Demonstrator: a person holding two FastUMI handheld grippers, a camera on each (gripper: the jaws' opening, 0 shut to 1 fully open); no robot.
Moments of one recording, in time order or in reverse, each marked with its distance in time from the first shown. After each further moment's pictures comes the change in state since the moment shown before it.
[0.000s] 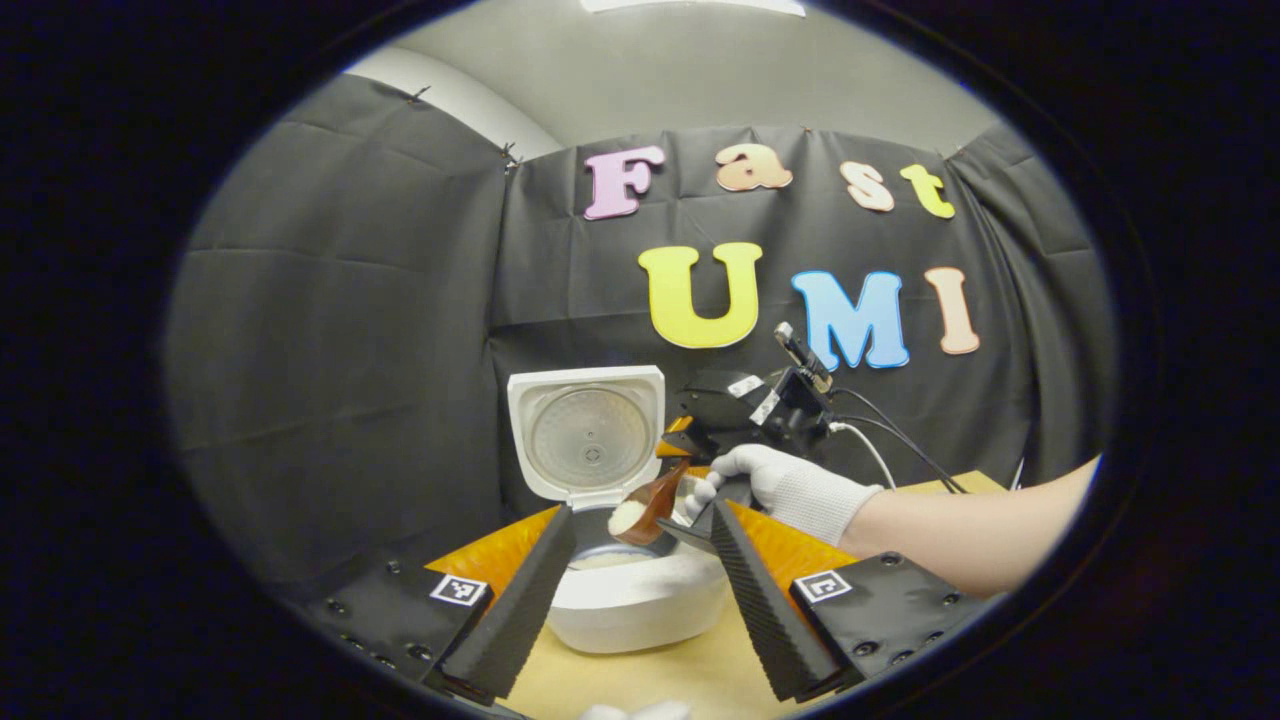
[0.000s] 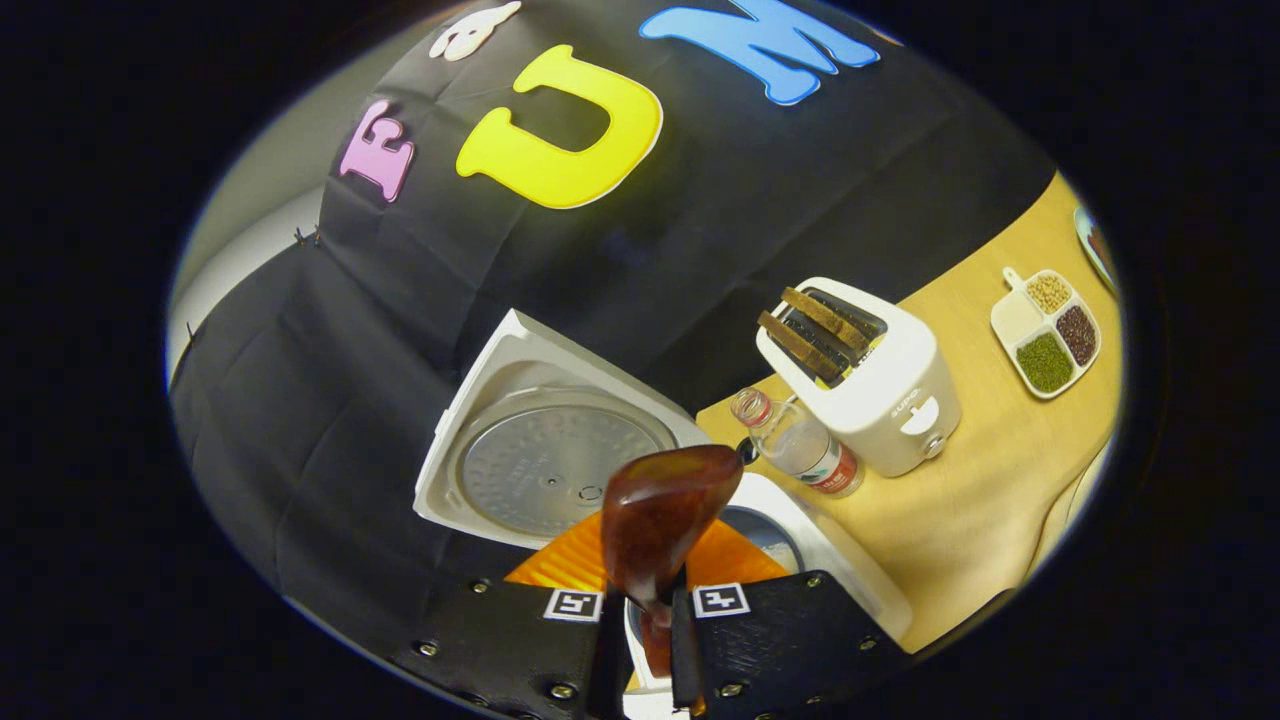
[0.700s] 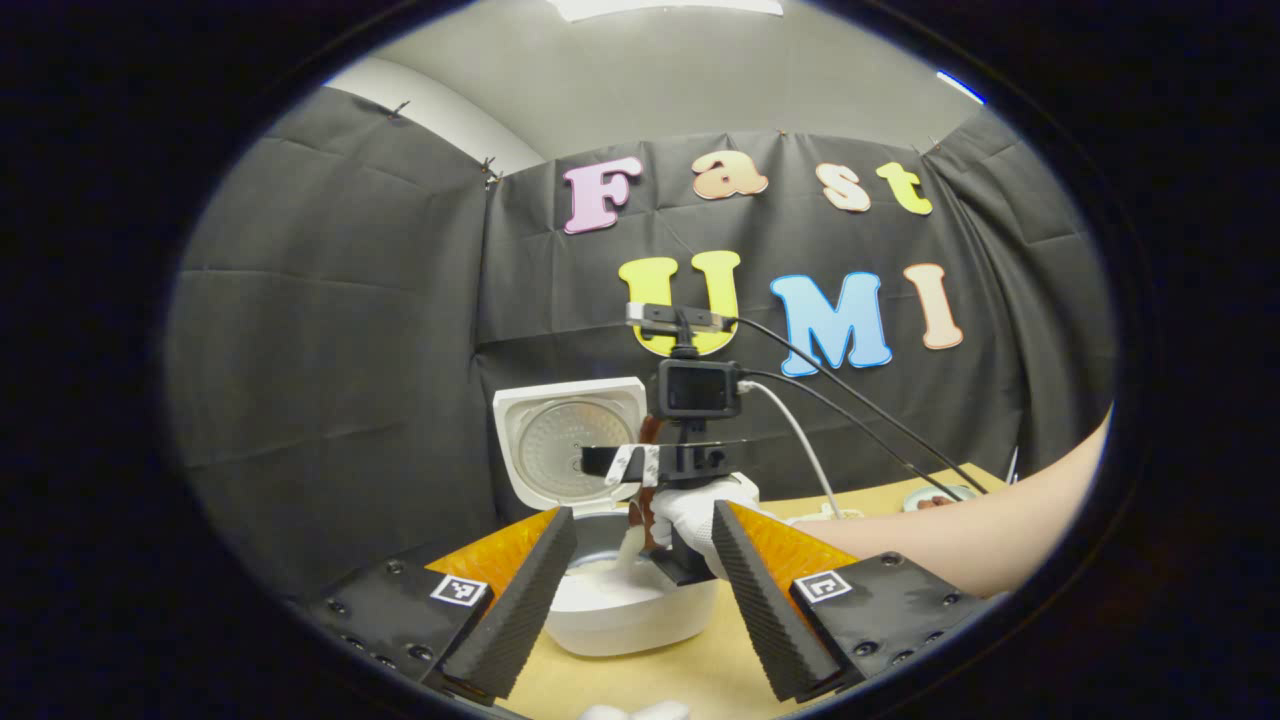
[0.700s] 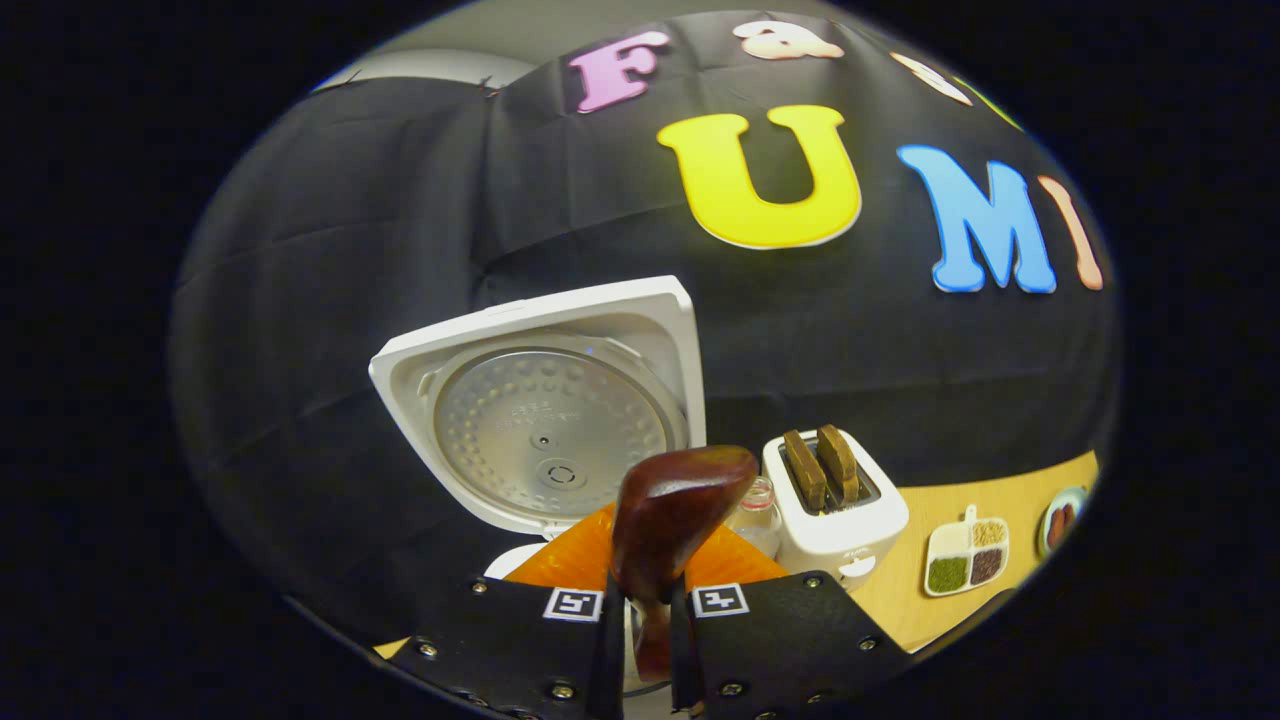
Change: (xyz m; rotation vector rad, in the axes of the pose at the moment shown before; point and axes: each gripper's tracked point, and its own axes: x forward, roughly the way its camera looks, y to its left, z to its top) left arm -0.010 -0.016 0.005 0.034 -0.026 -0.035; right arm 0.017 0.025 -0.014 -0.778 -0.138 -0.084
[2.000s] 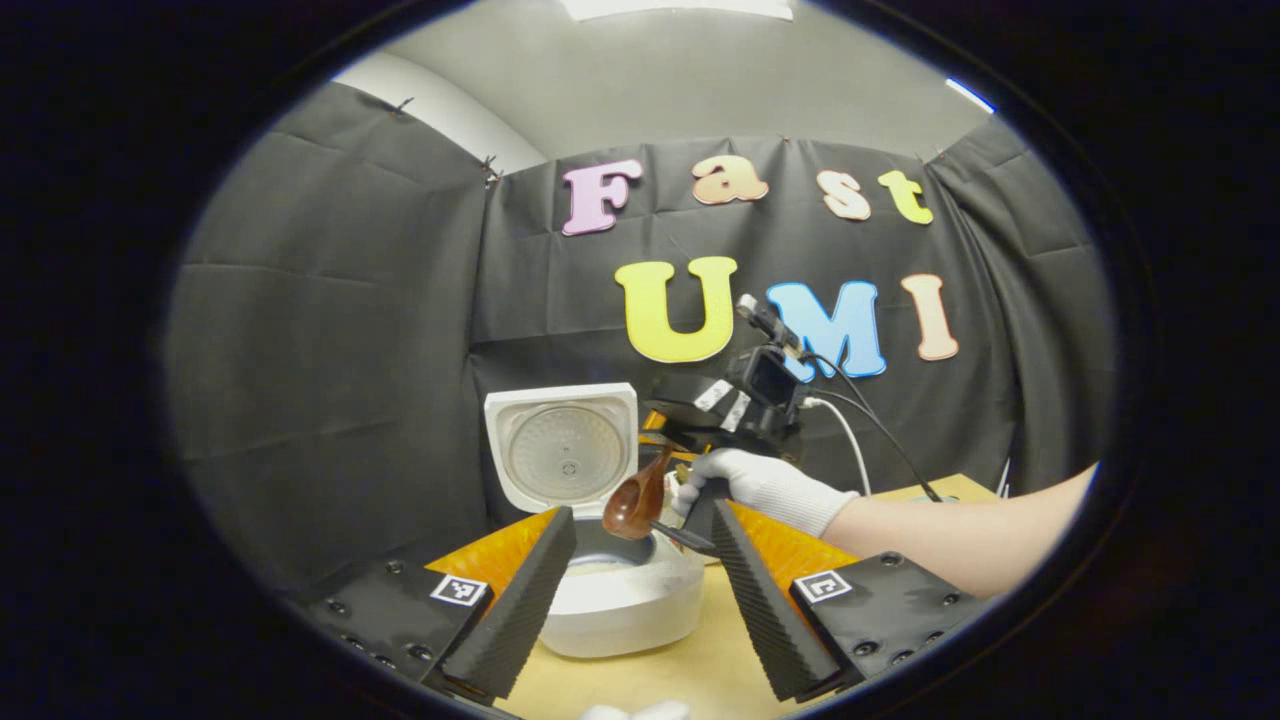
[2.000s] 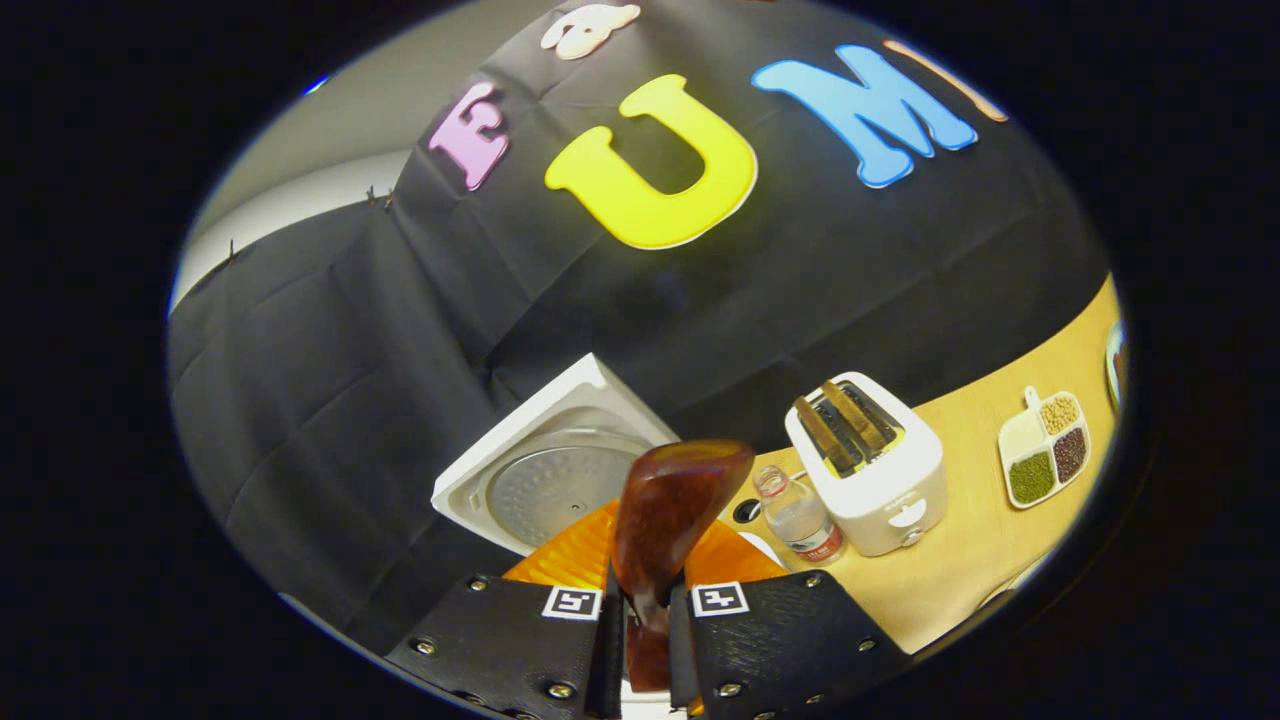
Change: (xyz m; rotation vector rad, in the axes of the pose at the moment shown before) left arm -0.002 -0.012 0.016 -0.013 -0.013 -0.020; right arm -0.040 -0.060 0.032 0.623 -0.002 0.114
